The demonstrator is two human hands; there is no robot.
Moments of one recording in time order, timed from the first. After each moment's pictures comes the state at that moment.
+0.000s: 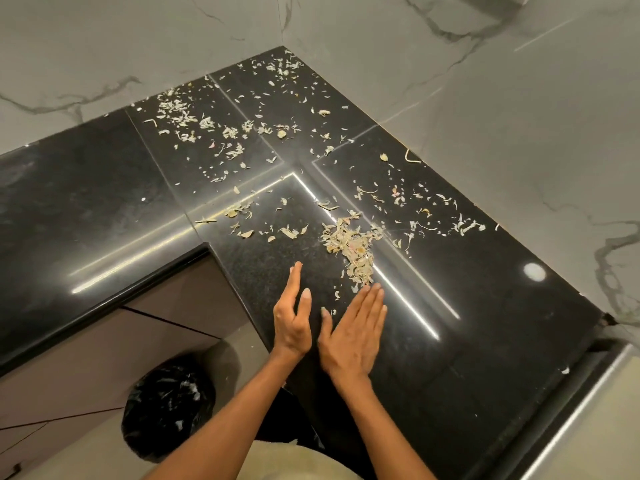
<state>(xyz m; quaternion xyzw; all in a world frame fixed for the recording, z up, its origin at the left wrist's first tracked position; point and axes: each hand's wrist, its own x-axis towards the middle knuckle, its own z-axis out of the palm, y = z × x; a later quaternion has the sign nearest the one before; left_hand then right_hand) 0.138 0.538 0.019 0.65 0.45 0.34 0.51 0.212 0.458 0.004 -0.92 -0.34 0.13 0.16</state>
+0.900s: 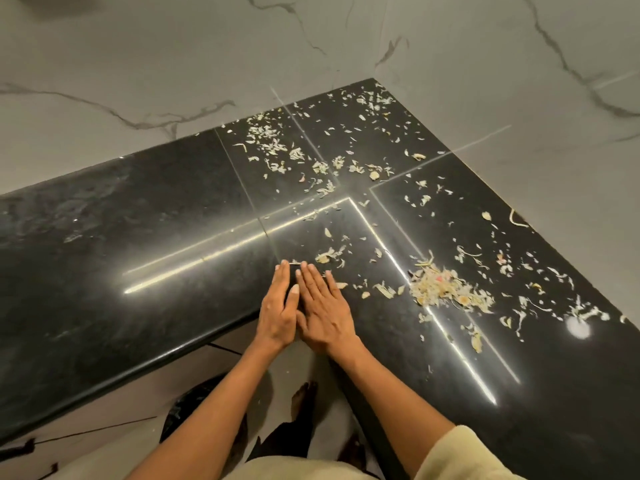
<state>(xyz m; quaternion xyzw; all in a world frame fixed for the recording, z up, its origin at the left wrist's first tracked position) 0.002 0.742 0.014 0.68 0.51 0.28 0.44 0.125 0.699 -0.004 -0.70 -0.71 0.08 0.03</state>
